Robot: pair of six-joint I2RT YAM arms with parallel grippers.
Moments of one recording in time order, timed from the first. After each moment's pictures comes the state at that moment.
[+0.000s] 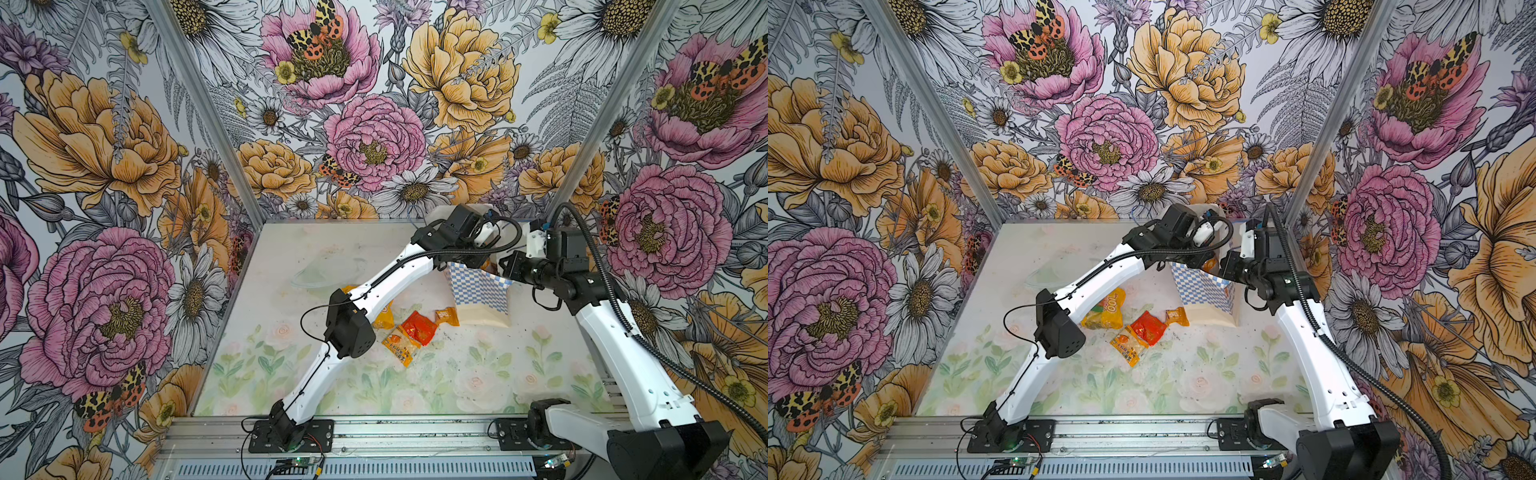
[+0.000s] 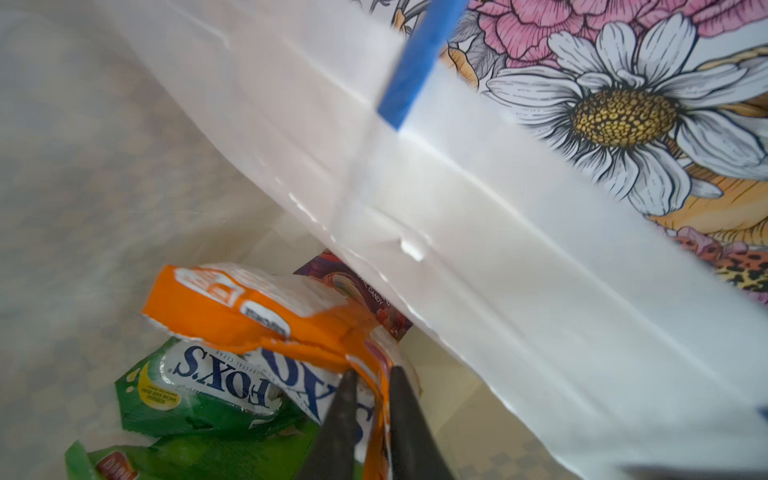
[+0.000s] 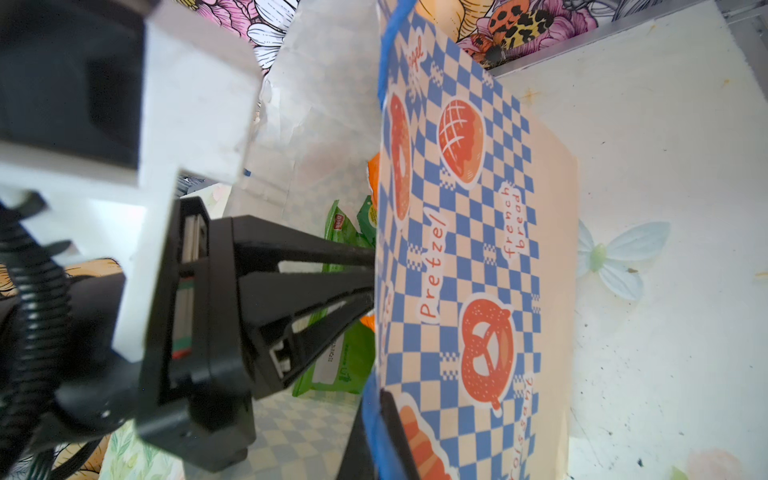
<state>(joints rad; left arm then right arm) -0.86 2.39 2.57 -0.80 0.20 -0.03 0.10 1.15 1.22 -0.77 -0.27 0.37</state>
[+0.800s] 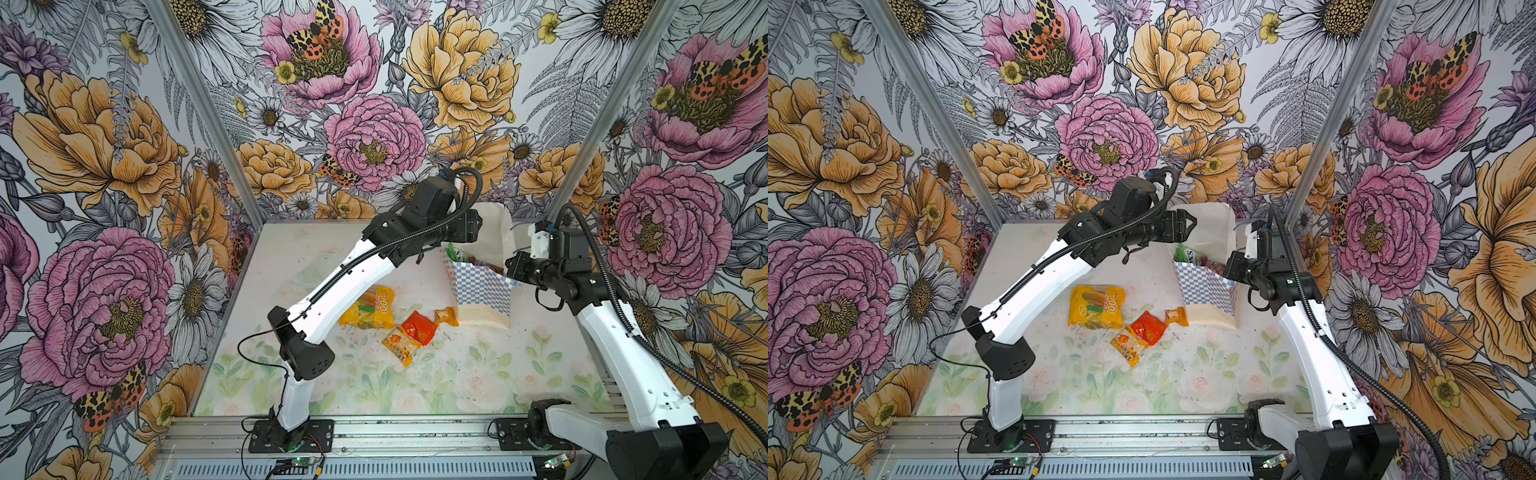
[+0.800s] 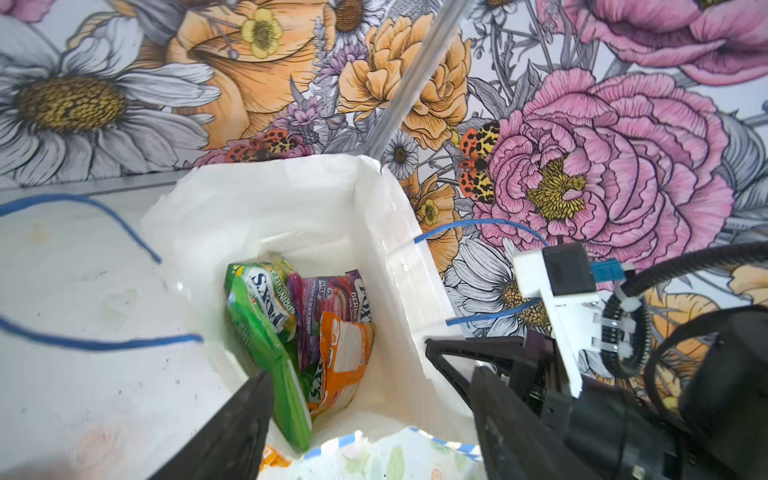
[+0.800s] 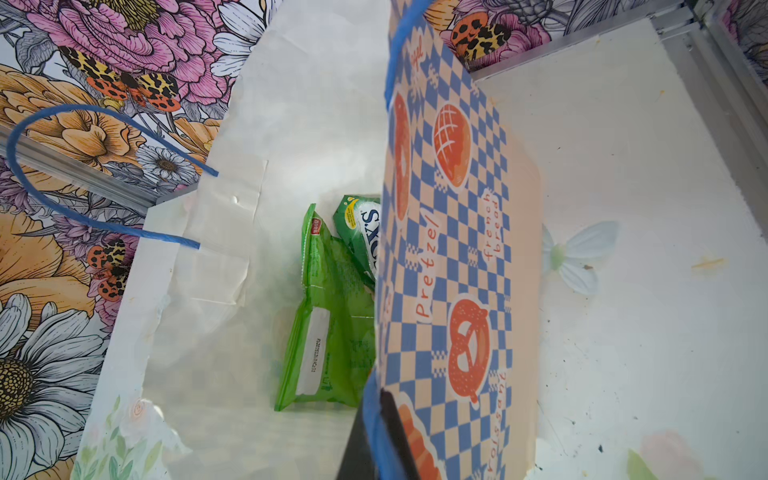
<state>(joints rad) -0.87 1.92 2.31 -0.84 -0.07 -0.59 0.08 1.15 1.22 -0.78 -0.22 0.36</state>
